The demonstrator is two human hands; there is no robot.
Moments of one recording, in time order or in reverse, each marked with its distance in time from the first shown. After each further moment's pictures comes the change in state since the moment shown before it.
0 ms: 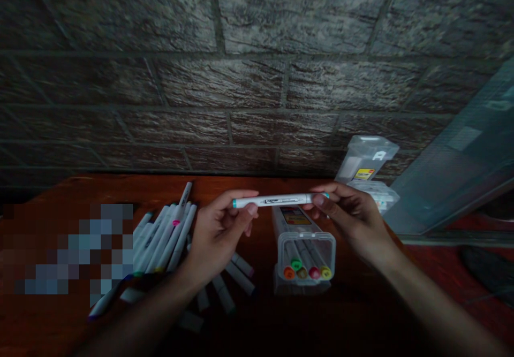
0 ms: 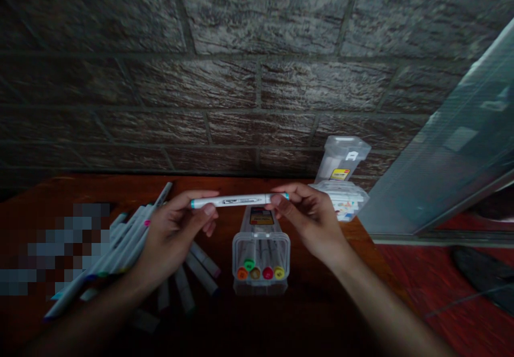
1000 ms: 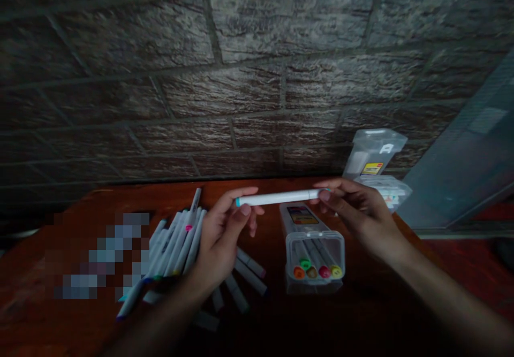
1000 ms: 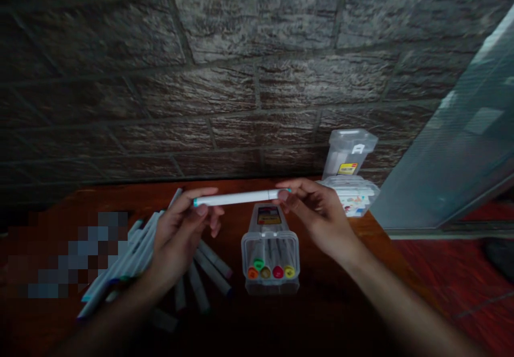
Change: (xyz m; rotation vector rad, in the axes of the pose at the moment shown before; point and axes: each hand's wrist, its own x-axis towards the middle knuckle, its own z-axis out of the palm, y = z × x) left_hand -0.004 0.003 -0.006 -0.157 -0.019 0.009; right_hand 0.000 -0.002 -0.001 -0.080 0.045 -0.025
